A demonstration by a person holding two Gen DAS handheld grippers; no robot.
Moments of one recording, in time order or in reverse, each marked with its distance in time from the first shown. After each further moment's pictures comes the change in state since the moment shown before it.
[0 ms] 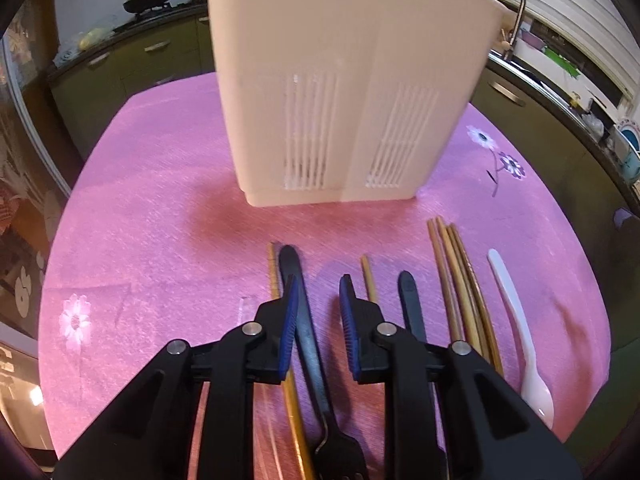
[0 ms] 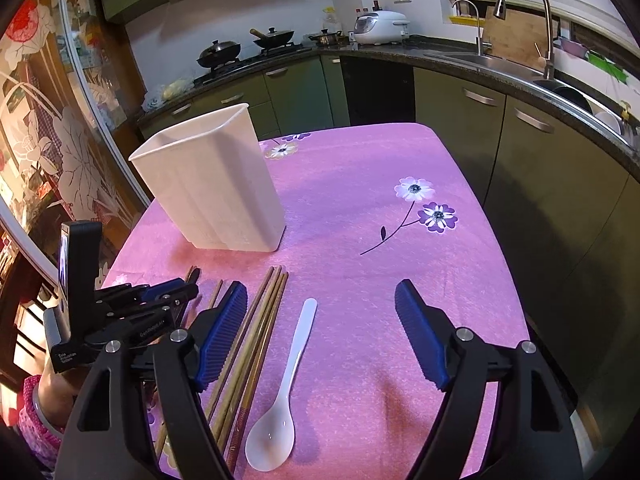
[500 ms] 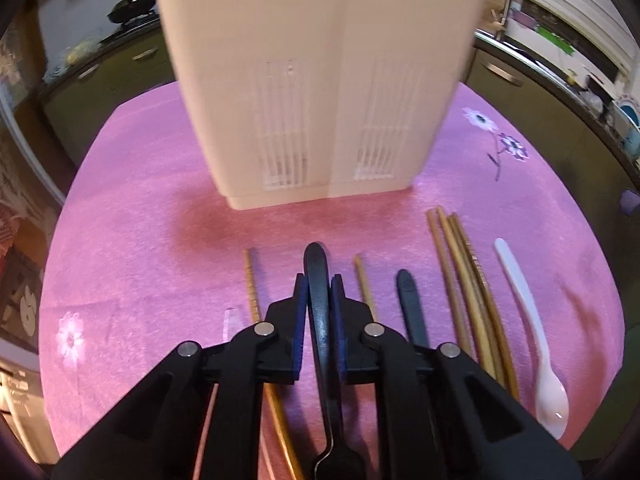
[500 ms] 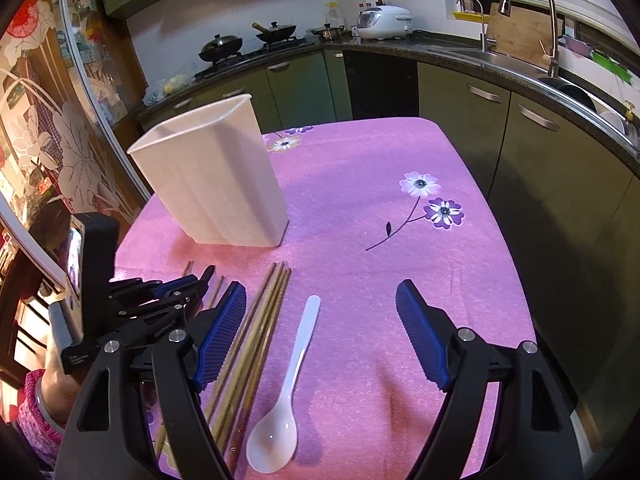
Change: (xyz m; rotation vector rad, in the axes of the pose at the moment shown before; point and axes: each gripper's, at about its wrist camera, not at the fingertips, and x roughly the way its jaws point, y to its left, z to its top) left arm 0.016 -0.012 0.004 0.073 0.025 0.001; right arm 0.009 0.004 0.000 -0.011 0.027 -0.005
